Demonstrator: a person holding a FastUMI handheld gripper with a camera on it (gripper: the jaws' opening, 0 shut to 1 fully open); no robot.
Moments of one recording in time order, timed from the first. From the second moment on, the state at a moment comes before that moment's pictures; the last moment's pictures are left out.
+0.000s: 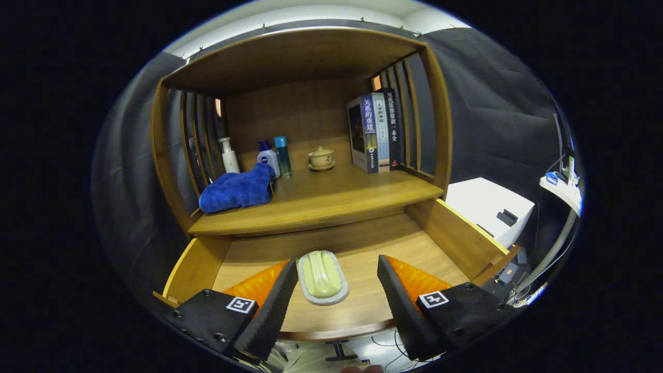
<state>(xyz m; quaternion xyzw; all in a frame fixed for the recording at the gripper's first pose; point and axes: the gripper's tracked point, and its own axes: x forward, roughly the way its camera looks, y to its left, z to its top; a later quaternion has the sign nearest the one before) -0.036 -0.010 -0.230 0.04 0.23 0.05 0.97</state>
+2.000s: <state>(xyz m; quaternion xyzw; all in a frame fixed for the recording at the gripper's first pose) 0.038 0.030 -0.345 -0.06 0.56 0.08 0.82</state>
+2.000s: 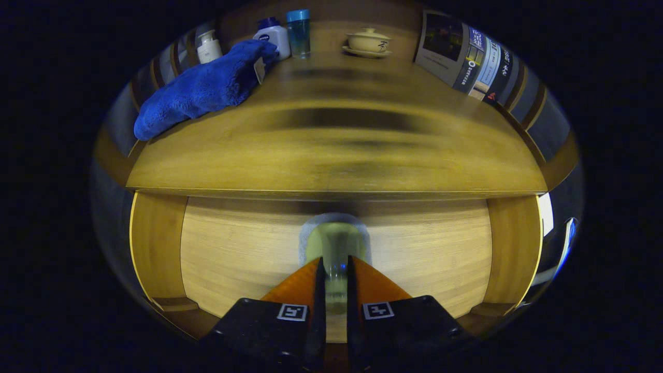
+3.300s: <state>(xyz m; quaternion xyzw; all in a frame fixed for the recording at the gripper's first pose) 0.020 0.053 -0.168 -0.06 0.45 0.12 0.88</state>
